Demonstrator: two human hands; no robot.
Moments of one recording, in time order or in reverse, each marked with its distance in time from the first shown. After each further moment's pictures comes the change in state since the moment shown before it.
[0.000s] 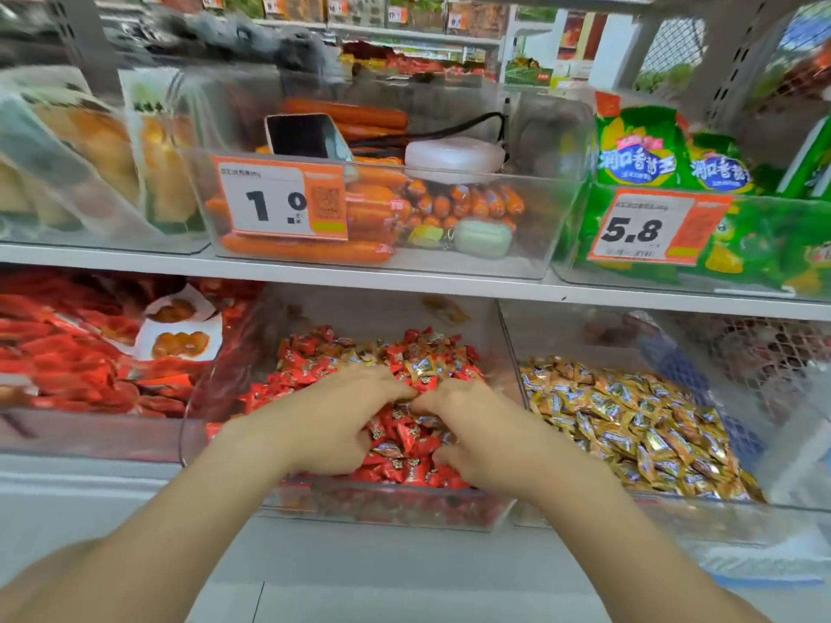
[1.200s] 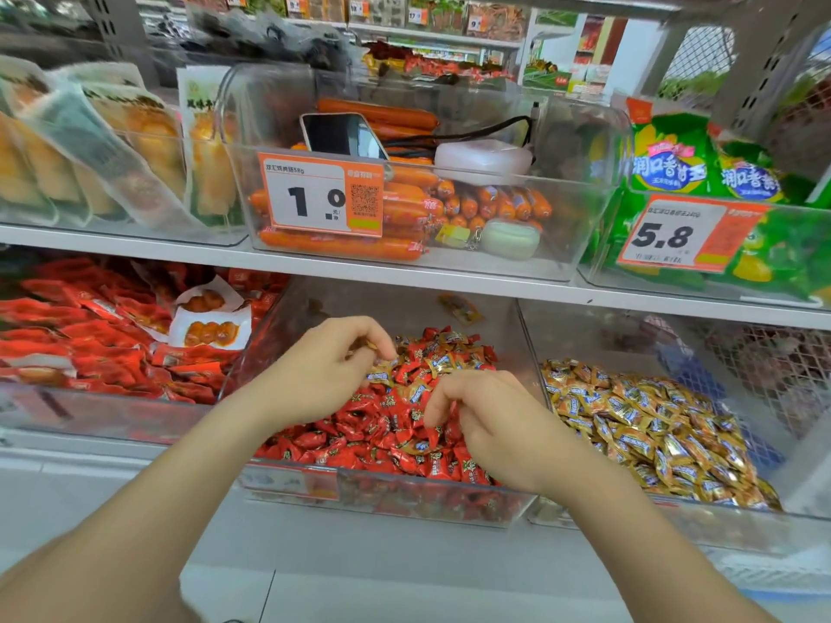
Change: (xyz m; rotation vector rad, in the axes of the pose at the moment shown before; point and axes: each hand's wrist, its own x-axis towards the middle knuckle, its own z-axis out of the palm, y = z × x) left_hand -0.016 -0.022 -0.020 -0.485 0.420 -0.286; right_hand -0.018 -0.027 -0.025 0.394 0.126 0.014
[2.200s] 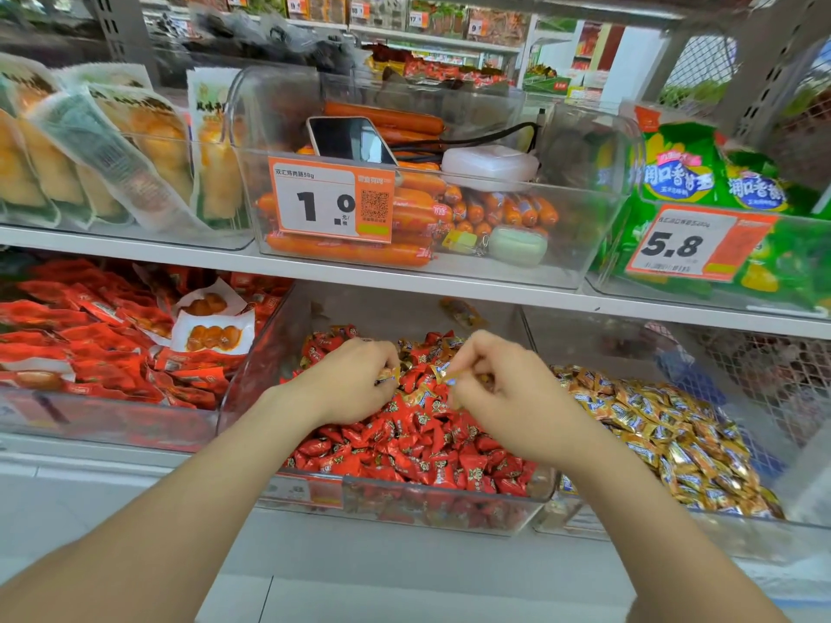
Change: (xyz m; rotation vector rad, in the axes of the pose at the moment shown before) left_hand 0.041 -0.039 0.034 0.408 -0.179 0.113; right_hand 0.019 0.002 -0.013 0.145 0.168 0.102
